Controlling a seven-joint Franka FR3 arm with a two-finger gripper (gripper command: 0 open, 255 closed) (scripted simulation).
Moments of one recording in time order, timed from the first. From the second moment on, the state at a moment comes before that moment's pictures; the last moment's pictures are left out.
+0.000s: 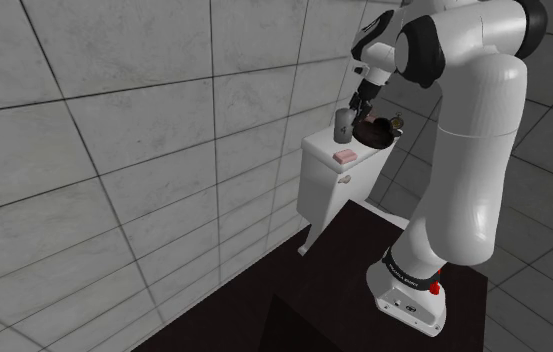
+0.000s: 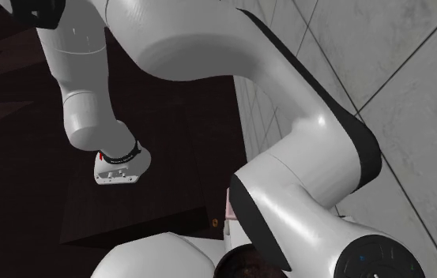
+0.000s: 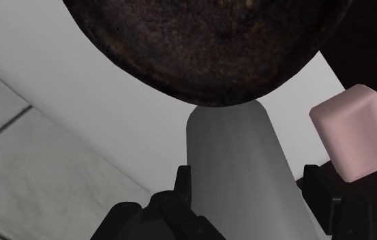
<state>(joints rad) 0.18 0.36 -1.16 -1.93 0.56 1.93 -1.92</state>
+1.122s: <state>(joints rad) 0.24 0.26 -1.25 -1.80 0.45 1.76 -1.82</state>
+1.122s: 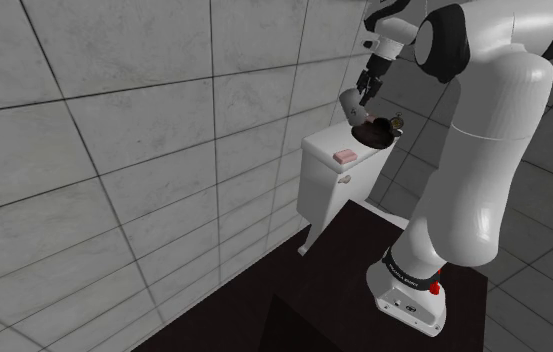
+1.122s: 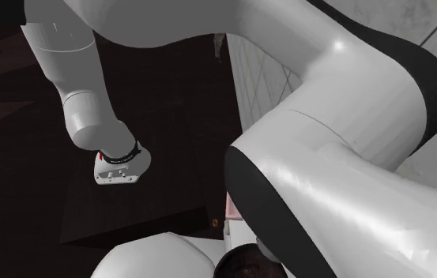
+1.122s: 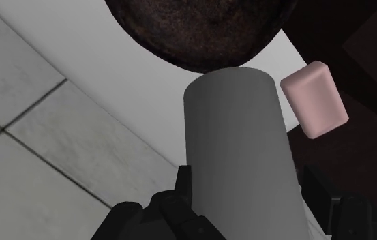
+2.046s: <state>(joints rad) 0.19 0.26 -1.25 -1.62 0.43 1.59 -1.80</state>
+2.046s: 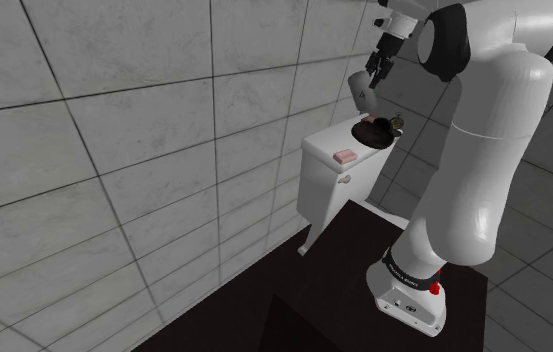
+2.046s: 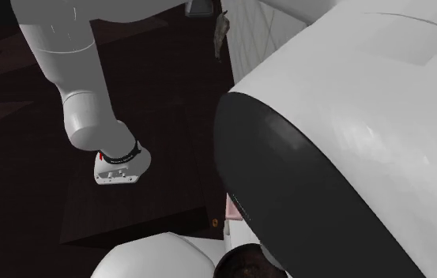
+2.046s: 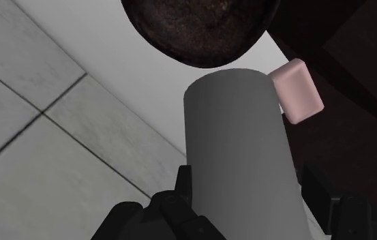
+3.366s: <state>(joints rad) -0.20 0.45 -1.18 -1.51 0.55 1.53 -2.10</state>
